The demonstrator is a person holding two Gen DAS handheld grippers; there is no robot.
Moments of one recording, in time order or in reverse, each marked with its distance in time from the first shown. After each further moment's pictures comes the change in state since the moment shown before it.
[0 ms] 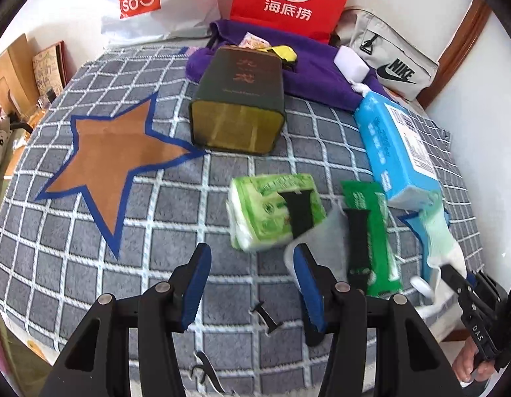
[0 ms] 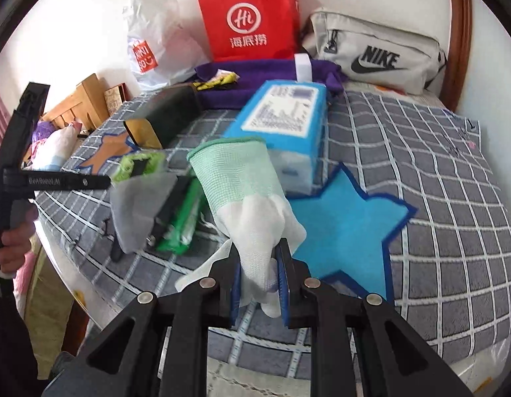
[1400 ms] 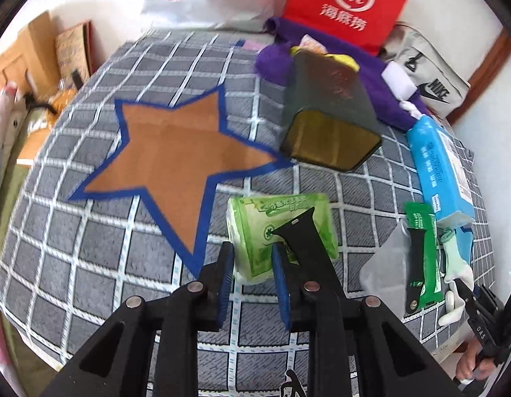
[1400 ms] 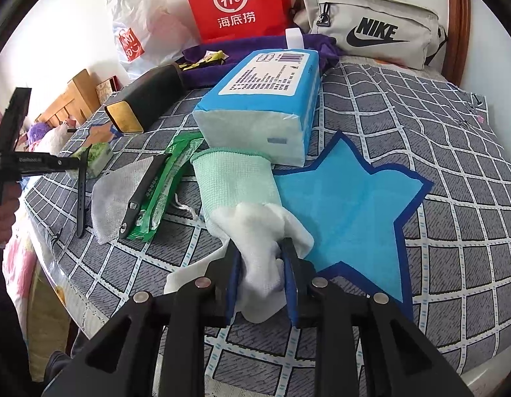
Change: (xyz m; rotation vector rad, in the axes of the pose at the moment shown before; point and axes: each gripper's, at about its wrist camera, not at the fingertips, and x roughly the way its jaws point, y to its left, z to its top) left arm 0.014 0.070 0.013 -0.088 0.029 0.026; right arm 0.032 -0.013 -0.012 0.031 0.046 0.017
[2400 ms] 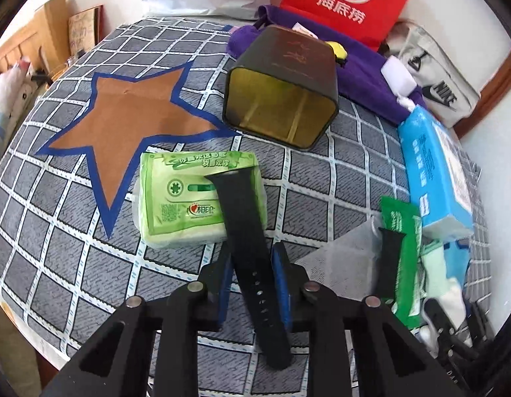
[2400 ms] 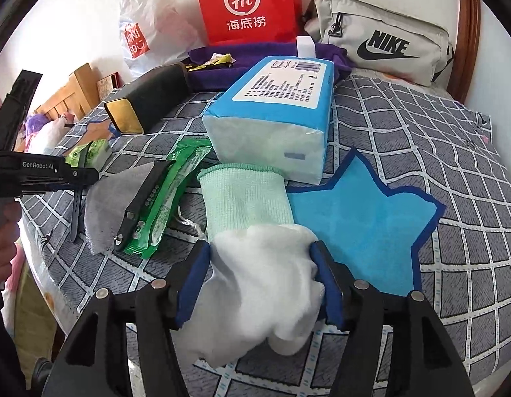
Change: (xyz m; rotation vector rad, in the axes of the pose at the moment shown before) left arm 0.016 -0.061 -0.021 -0.099 -0.021 0.019; right arm 0.015 0.017 0.009 -0.056 -0.035 -0.041
